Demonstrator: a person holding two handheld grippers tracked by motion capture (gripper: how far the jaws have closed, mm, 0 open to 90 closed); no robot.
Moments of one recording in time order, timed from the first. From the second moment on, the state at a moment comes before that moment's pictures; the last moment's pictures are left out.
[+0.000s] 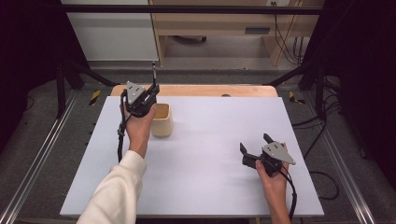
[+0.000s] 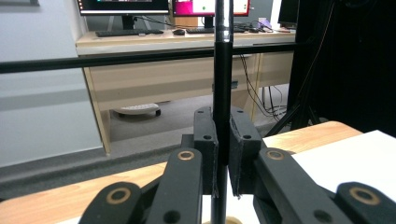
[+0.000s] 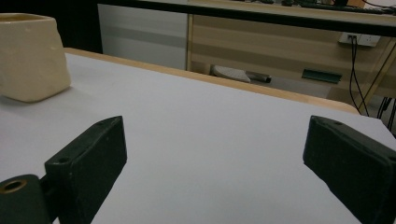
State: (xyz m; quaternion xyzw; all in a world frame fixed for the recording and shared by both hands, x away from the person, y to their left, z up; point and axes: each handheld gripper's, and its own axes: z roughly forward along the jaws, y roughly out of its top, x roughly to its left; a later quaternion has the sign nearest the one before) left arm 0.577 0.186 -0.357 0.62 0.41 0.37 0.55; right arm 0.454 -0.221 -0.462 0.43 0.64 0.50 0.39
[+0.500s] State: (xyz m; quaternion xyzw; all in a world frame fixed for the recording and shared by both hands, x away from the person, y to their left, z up) left arm 0.578 0.189 -0.371 0.62 0.43 0.36 0.55; right arm 0.454 -0.221 -0.462 0.43 0.64 0.50 0.39
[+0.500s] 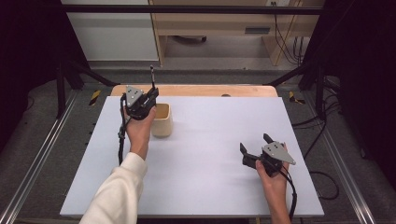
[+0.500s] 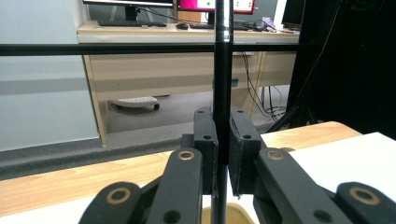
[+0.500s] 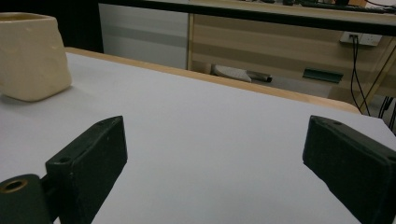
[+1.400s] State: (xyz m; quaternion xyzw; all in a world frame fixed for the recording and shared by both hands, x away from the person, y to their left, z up) left arm 0.575 0.190 -0.392 0.62 0.43 0.36 0.56; right arm 0.454 -0.221 -0.463 0.43 0.65 0.50 0.38
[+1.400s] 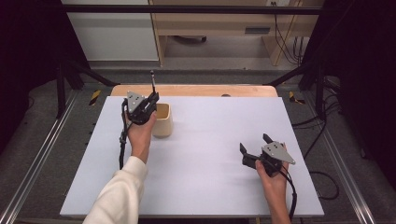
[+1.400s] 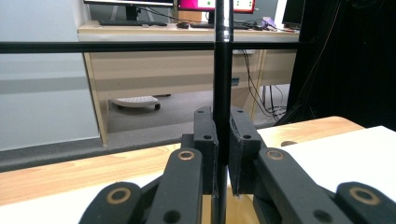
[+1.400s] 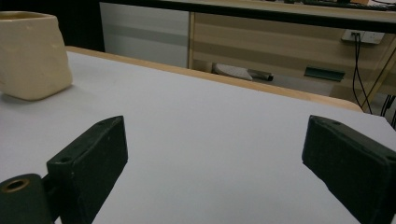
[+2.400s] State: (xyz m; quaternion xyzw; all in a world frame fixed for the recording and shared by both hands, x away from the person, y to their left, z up) left arm 0.573 0.183 -0.404 0.63 0.41 0.37 0.55; right arm 0.455 -0.218 -0.464 0.43 0.65 0.50 0.38
